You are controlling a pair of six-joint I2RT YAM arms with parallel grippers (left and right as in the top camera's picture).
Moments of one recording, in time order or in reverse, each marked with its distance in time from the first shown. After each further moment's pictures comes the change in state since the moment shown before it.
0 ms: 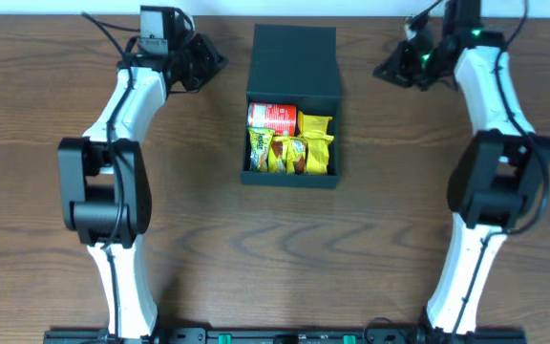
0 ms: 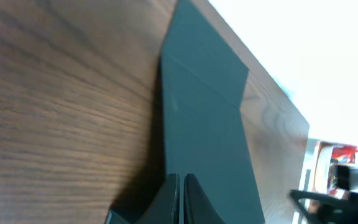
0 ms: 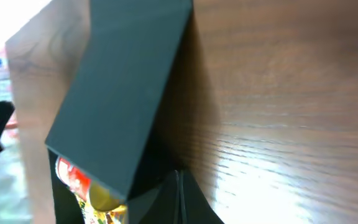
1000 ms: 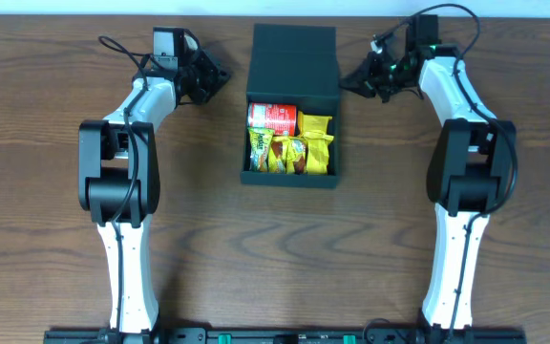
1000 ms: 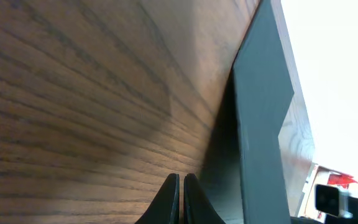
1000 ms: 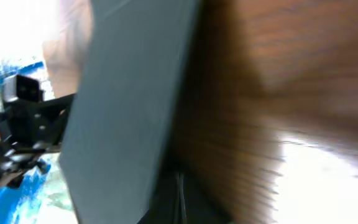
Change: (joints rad) left arm 0.004 0.167 0.000 0.129 -0.008 -0.131; right arm 0.080 0.133 -0.007 0.154 -0.127 0.218
